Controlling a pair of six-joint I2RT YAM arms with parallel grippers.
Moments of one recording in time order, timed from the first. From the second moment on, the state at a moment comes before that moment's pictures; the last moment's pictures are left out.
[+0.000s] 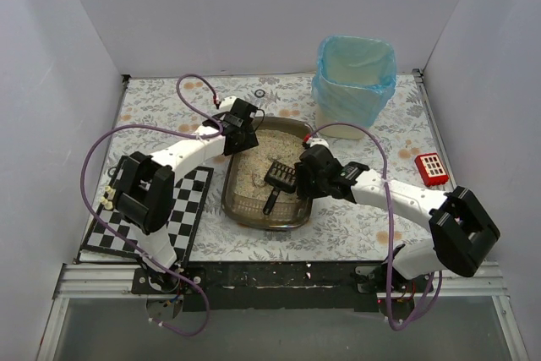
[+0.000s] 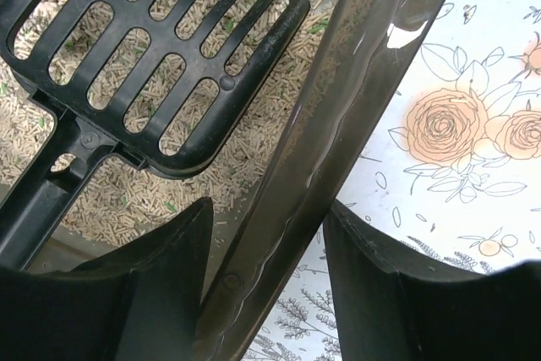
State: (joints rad) left arm -0.55 1.78 1.31 -0.51 -0.35 -0.76; right arm 0.83 1.40 0.84 -0.40 0.17 0.55
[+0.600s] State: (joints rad) left arm -0.66 1.60 1.10 -0.52 -0.43 -0.98; right arm 0.67 1.41 0.87 -0.46 0.01 0.24
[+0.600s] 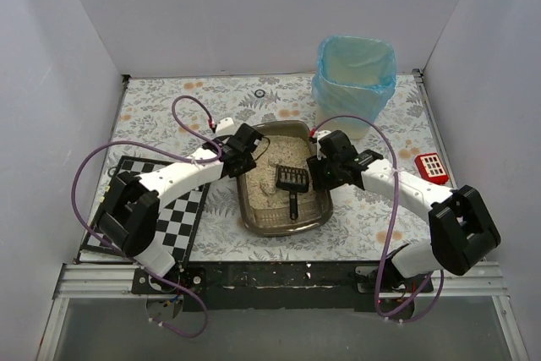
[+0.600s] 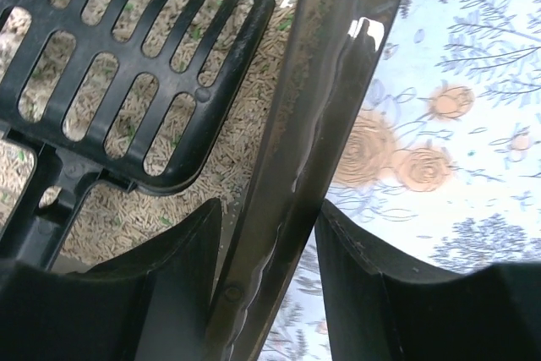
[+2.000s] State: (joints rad) left arm -0.93 0.86 0.92 -0.85 -0.54 -1.32; right arm 0.96 1.29 0.85 -0.48 0.15 0.45
